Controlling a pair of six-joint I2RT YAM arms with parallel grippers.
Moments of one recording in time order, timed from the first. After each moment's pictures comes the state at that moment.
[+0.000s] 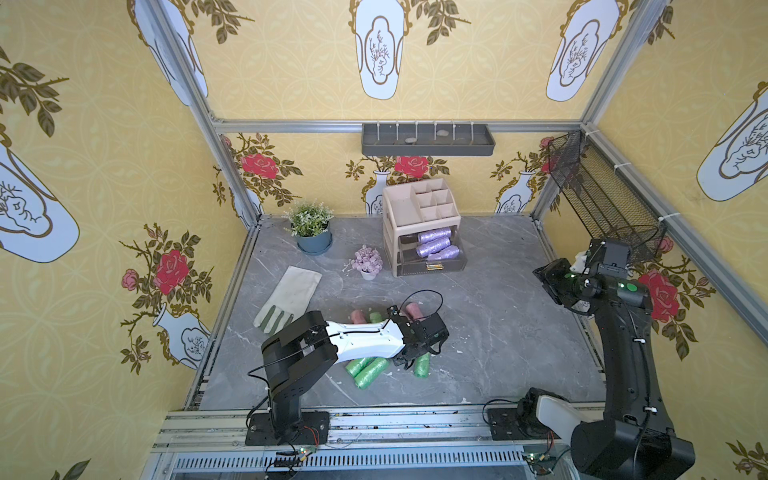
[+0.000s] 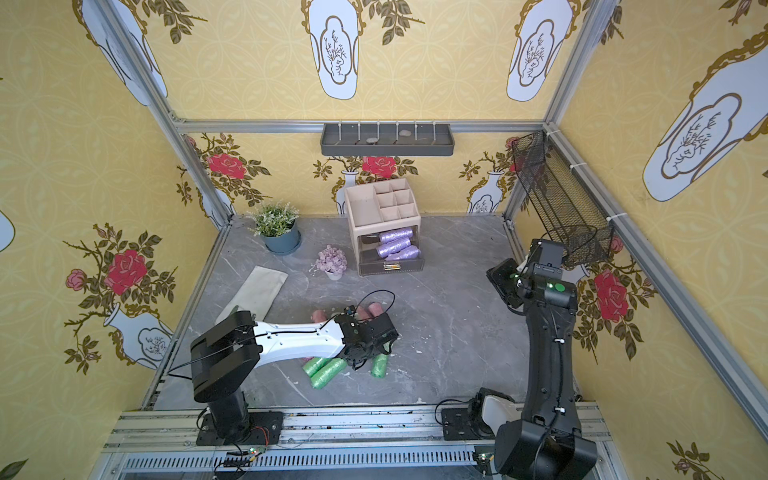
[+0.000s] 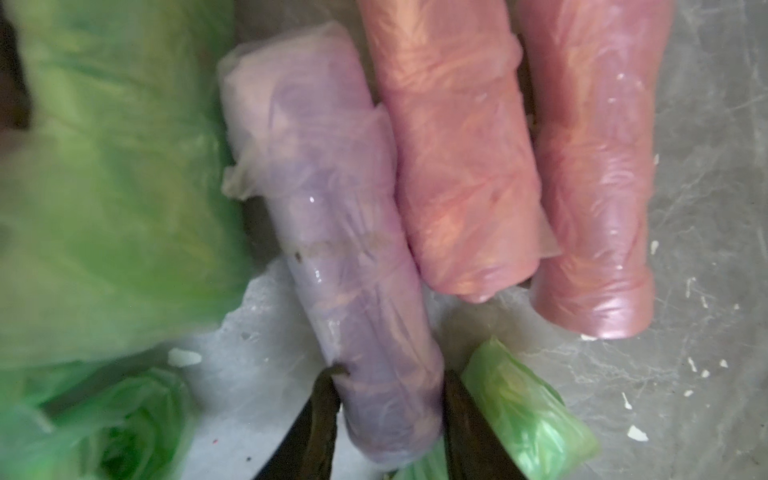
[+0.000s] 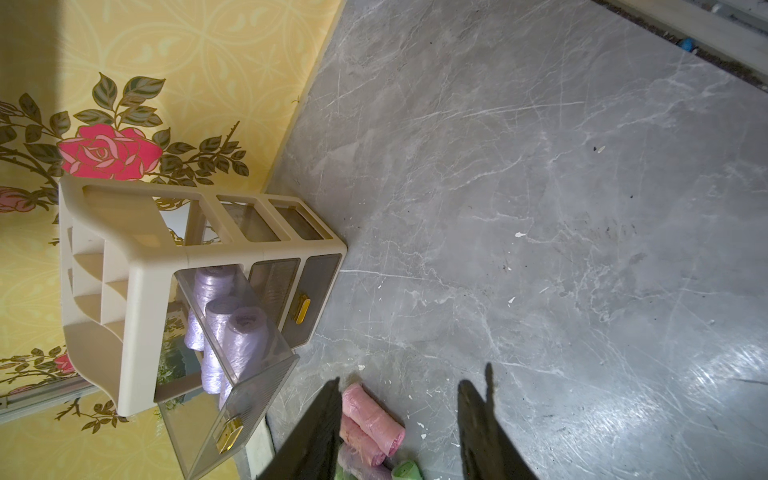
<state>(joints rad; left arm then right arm) -1.17 1.83 1.13 -0.63 -0.26 -1.49 -0.22 1.09 1.17 -0.96 -0.34 0.69</state>
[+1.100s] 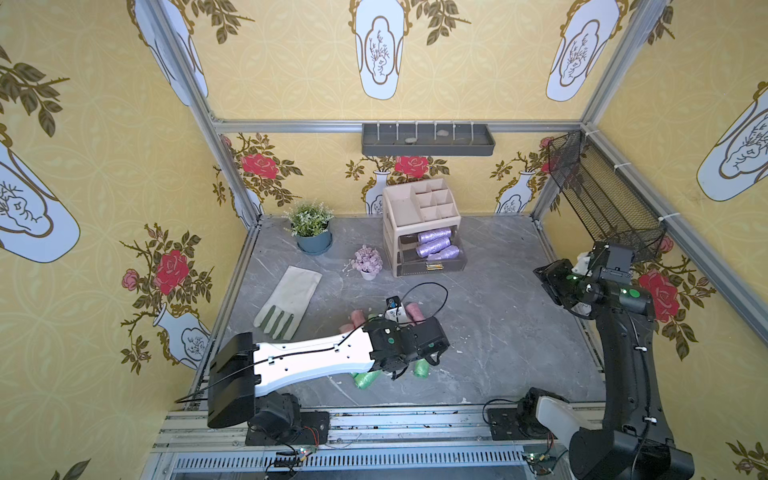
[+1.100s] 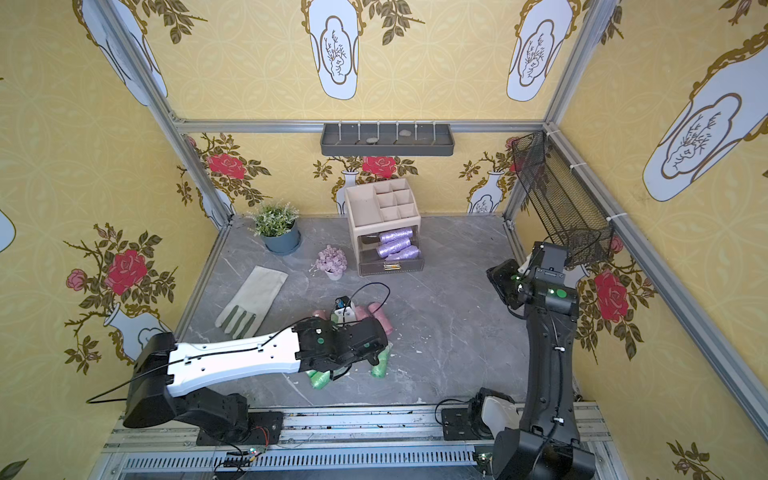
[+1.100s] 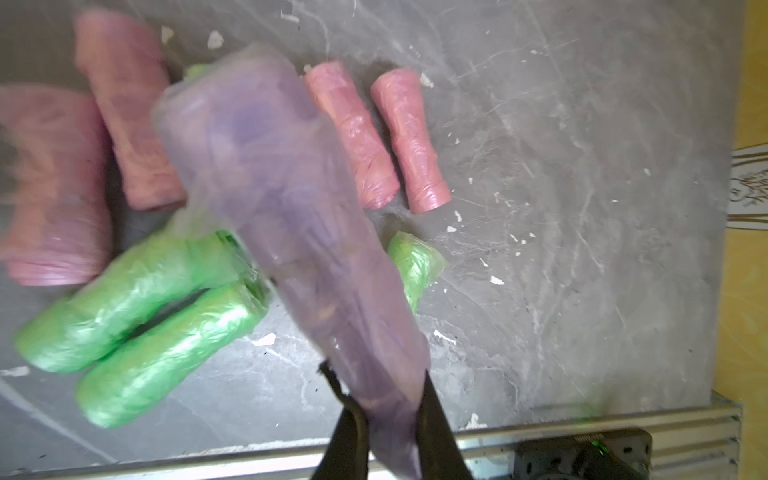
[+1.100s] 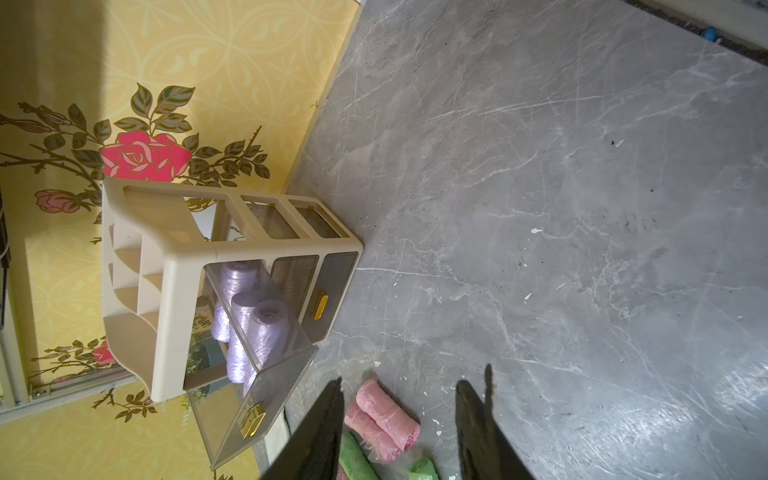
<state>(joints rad) -1.30 1.47 1.23 -0.90 -0.40 -1.37 -0.22 1.05 1.16 -0.95 -0.38 0.72</state>
